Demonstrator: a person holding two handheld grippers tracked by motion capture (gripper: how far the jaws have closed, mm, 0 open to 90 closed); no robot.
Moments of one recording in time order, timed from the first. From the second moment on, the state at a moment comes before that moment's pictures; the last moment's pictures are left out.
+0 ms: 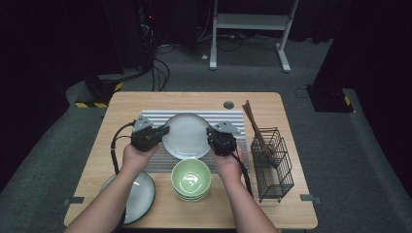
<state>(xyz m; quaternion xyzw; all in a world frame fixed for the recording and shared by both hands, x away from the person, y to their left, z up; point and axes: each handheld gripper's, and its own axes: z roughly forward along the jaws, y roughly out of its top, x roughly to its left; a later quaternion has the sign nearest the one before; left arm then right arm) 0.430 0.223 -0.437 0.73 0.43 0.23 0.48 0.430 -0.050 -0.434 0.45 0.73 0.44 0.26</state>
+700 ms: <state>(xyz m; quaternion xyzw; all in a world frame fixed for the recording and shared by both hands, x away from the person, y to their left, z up) 0.424 0.216 -0.460 0.75 0.44 0.21 0.44 0.424 -0.052 -0.460 0.45 0.75 0.42 0.25</state>
